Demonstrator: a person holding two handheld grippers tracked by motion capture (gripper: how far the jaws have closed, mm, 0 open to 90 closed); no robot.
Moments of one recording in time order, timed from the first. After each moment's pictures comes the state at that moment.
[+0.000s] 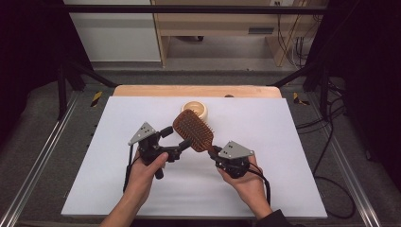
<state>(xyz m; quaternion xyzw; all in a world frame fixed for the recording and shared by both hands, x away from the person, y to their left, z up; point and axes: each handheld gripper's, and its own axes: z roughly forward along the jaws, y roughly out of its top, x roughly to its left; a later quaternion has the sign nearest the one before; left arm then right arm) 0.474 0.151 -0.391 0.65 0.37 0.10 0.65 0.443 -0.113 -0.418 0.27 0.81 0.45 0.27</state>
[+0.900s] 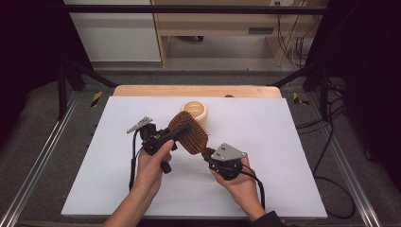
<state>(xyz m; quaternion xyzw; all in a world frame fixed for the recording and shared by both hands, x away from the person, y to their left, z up) 0.490 0.148 -0.389 0.59 0.45 0.03 0.67 0.443 -0.095 -0.428 0.27 0.81 0.45 0.26</state>
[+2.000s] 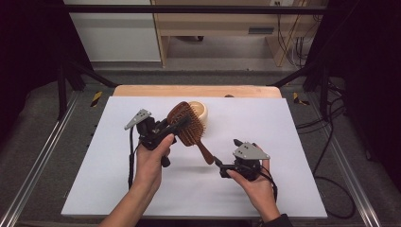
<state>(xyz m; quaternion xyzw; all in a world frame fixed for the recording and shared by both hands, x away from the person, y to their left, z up) 0.484 0.147 -0.352 0.59 0.43 0.10 0.68 0.439 -0.144 -0.427 0.34 0.76 0.48 0.29</state>
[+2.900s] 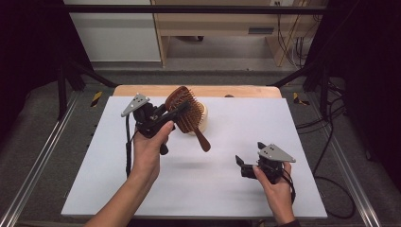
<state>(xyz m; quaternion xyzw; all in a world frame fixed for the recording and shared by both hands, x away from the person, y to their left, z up) 0.491 0.143 -0.306 0.60 0.40 0.15 0.68 0.434 -0.201 -0.436 0.42 0.72 0.47 0.29</state>
